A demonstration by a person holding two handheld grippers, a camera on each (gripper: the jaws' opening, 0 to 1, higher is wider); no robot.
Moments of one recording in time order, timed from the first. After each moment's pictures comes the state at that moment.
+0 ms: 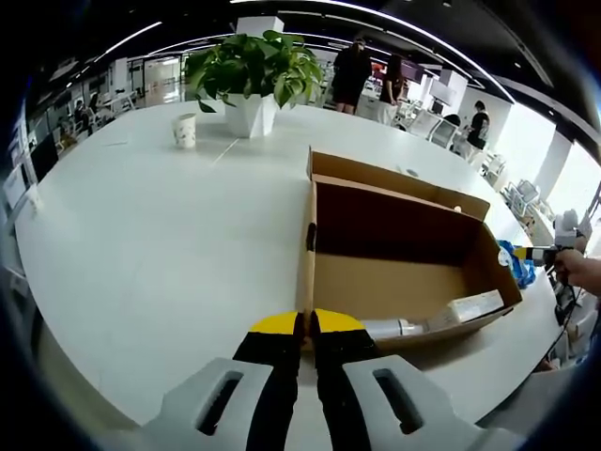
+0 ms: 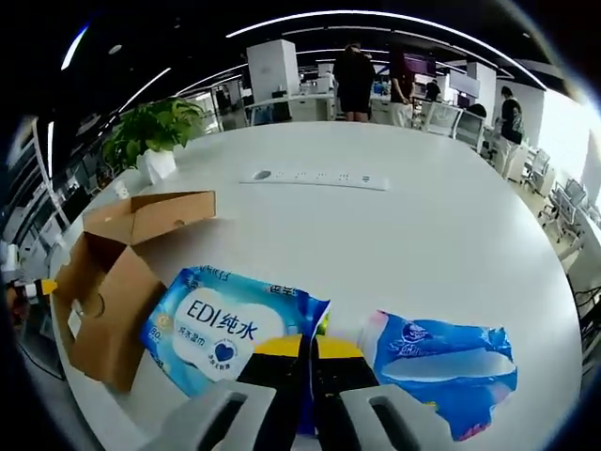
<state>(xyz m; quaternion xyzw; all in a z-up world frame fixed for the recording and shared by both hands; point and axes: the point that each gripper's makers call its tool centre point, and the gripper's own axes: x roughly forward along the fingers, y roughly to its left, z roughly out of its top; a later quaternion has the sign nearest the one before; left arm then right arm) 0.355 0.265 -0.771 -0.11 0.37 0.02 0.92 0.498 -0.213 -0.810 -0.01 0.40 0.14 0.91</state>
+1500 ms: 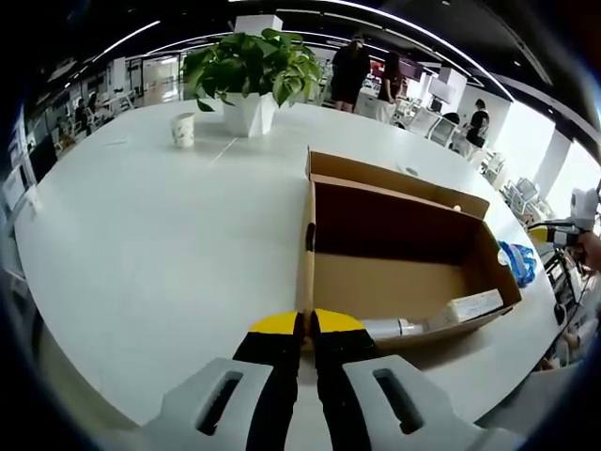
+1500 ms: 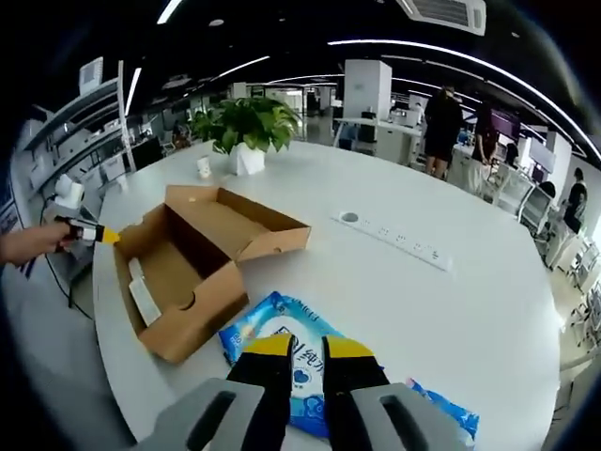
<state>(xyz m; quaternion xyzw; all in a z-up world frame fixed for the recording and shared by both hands) 0.355 0.264 -0.770 -0.11 0.37 0.02 0.92 0.470 -0.145 -0.724 -0.12 0.33 0.32 0.88</state>
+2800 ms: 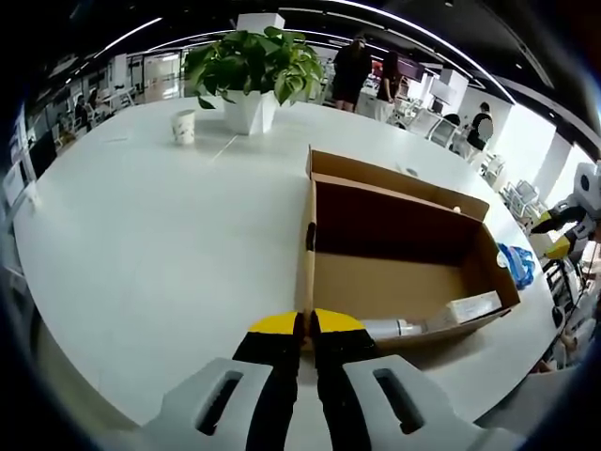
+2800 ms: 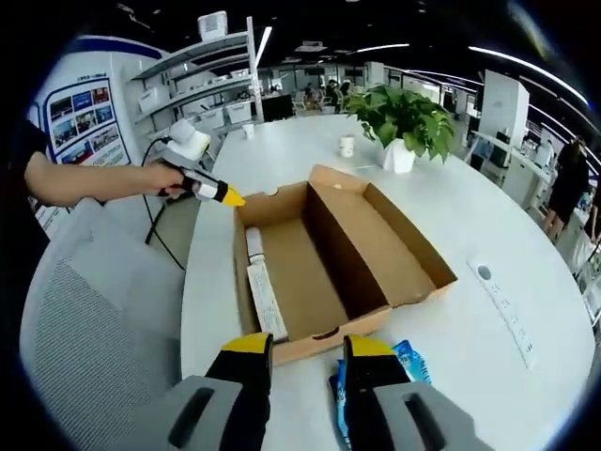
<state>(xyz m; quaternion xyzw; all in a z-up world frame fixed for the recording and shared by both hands) 0.355 0.264 -0.771 -0.11 0.37 0.02 0.92 0.404 -0.028 -0.706 -0.22 0.33 0.58 0.71</state>
